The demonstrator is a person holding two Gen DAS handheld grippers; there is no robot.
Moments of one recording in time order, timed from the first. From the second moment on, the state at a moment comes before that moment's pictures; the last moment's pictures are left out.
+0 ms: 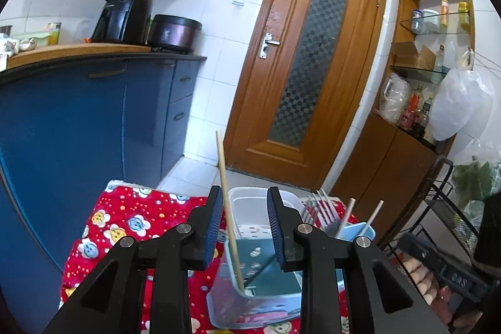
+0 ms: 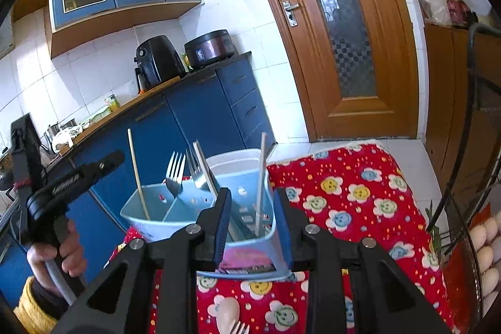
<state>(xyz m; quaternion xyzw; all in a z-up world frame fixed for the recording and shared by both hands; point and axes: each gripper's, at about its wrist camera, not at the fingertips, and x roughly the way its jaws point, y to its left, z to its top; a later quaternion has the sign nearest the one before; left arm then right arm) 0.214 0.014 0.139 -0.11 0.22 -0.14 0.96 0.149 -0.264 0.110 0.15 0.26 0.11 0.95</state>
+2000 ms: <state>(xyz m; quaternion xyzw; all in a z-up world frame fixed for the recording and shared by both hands) 0.115 0.007 0.100 -0.10 0.30 -0.15 0.94 0.061 -0.265 0.059 0.18 0.34 0.10 0.92</state>
